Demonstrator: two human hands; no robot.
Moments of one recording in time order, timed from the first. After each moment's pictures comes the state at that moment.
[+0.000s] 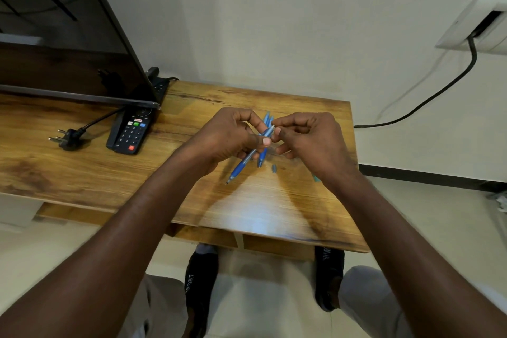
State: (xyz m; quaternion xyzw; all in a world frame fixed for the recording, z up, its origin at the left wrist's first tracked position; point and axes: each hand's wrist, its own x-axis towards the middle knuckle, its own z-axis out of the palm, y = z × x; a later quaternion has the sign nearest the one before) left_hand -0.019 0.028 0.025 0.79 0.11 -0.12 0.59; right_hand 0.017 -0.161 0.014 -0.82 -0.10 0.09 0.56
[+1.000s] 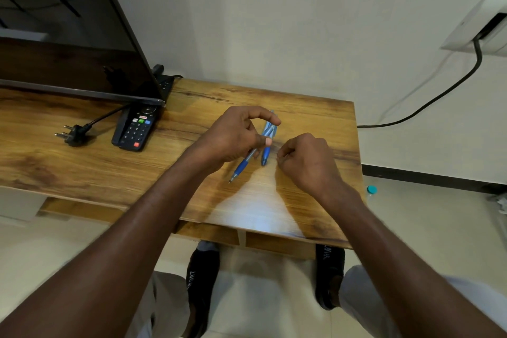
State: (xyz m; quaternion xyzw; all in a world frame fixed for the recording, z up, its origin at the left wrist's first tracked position) left_hand -0.019 0.025 0.023 0.83 0.07 -0.08 0.54; right_hand 0.008 -0.152 -0.017 -0.95 -0.12 0.10 0.26
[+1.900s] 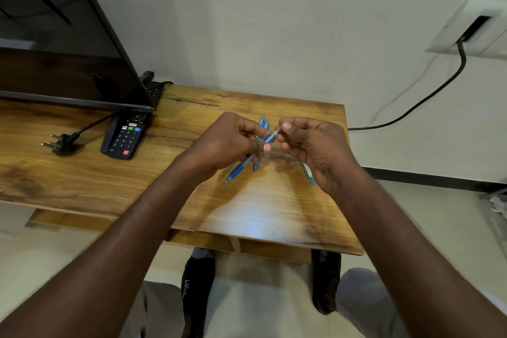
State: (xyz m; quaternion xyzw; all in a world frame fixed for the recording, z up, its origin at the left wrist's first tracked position) left_hand -0.017 0.021 0.021 0.80 0.08 -0.11 0.58; right_hand 0.021 -0.166 0.019 -0.63 0.10 0.19 0.75
